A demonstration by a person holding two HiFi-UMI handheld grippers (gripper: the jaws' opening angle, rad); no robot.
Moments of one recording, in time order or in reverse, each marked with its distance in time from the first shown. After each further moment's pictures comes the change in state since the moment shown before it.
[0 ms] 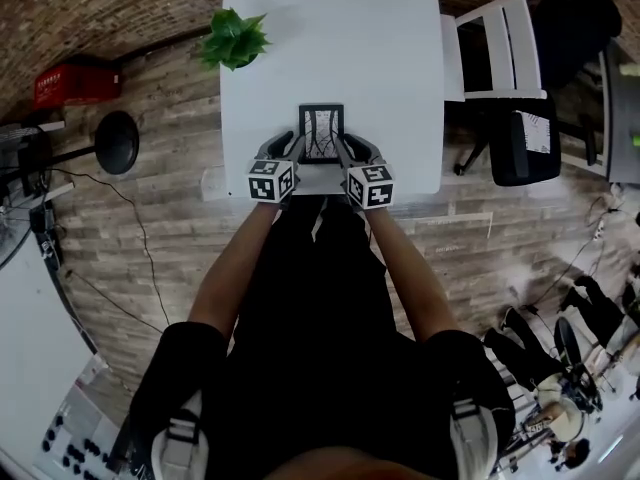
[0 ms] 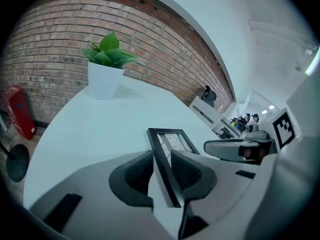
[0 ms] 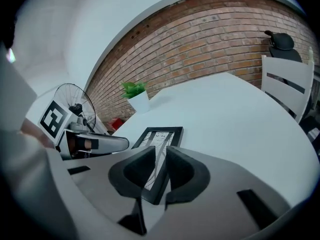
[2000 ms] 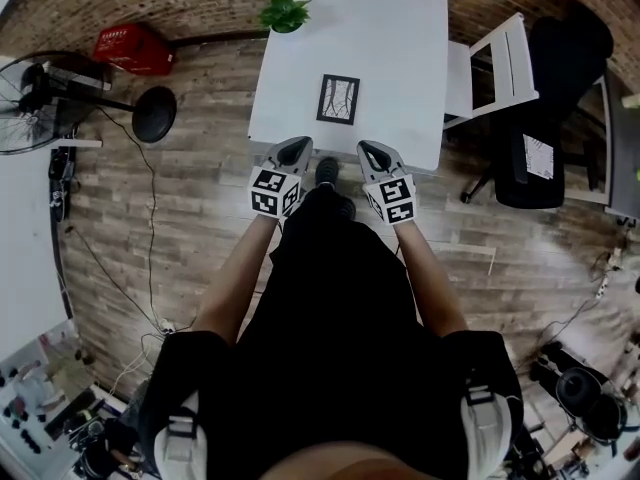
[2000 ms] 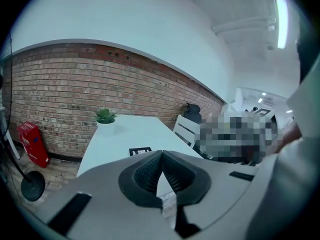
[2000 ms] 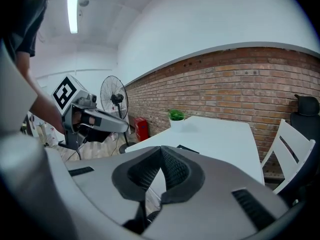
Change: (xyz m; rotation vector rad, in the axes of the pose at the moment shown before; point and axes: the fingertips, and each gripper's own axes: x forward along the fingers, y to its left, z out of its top) left arm -0.201 -0.157 -0.016 0.210 -0.263 0.083; right arm -0.213 0.095 -0.003 -0.469 -0.161 0.171
